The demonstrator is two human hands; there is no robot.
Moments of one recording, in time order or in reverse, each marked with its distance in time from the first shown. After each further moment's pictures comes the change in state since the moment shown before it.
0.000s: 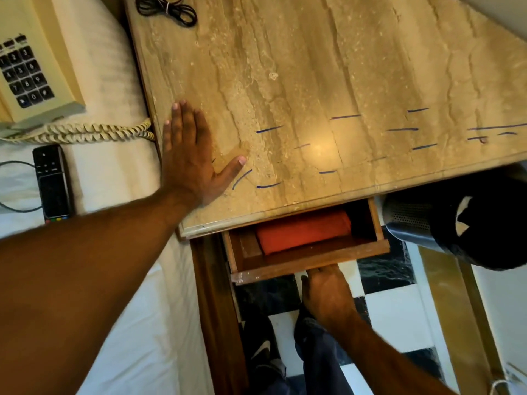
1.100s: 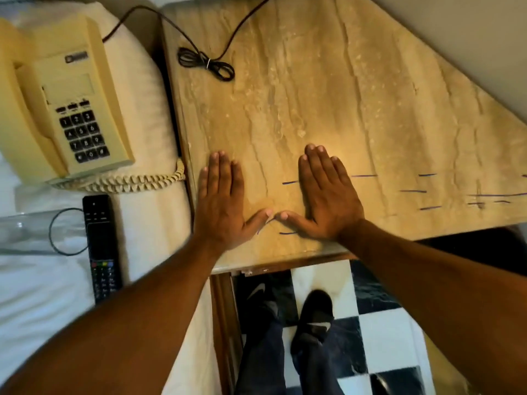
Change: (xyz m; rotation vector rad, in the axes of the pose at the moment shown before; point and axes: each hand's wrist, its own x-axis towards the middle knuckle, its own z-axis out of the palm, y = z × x) left_hand 0.009 -0.005 -0.001 -0.011 0.001 0.077; right_hand 0.165 -0.038 -0.185 -0.239 0.444 -0.423
